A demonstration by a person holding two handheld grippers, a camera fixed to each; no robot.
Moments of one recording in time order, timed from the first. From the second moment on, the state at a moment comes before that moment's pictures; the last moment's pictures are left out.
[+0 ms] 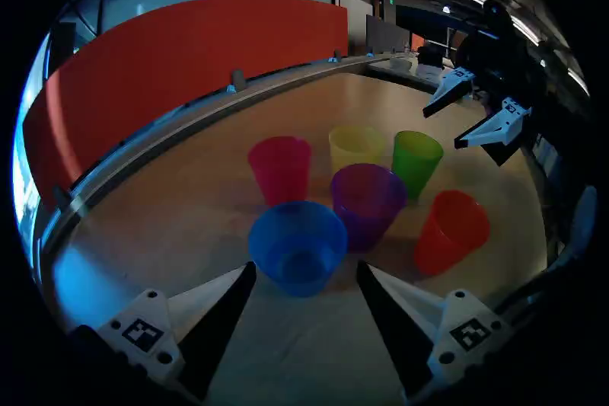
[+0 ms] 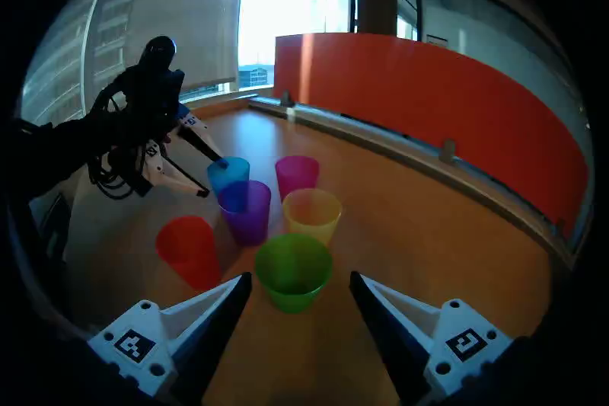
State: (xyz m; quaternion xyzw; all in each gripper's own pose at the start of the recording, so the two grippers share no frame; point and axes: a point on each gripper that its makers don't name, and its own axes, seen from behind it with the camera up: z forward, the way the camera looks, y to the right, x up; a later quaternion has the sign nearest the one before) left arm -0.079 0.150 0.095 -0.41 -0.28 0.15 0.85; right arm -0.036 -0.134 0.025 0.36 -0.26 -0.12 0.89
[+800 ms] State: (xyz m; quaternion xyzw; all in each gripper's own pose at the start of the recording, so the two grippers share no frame) left arm -0.088 0.161 0.114 -0.40 -0.28 0.17 0.86; right arm -0.042 -0.129 0.029 0.35 -0.26 -0.12 0.89
